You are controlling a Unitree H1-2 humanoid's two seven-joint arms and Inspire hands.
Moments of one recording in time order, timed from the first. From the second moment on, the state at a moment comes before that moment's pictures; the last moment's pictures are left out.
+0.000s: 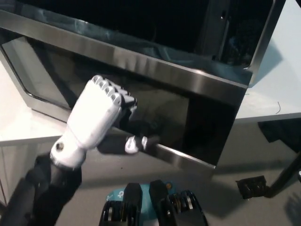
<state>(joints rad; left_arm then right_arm) -0.48 0.34 -0.28 -0.10 0.78 -0.45 0.29 -0.33 -0.20 -0.34 0.89 0.17 -0.26 -0.18</state>
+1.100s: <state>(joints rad) -0.90 0.43 -0.41 0.66 1.06 -0.48 0.55 -0.28 -0.20 -0.34 0.88 0.17 -0.26 -0.18</state>
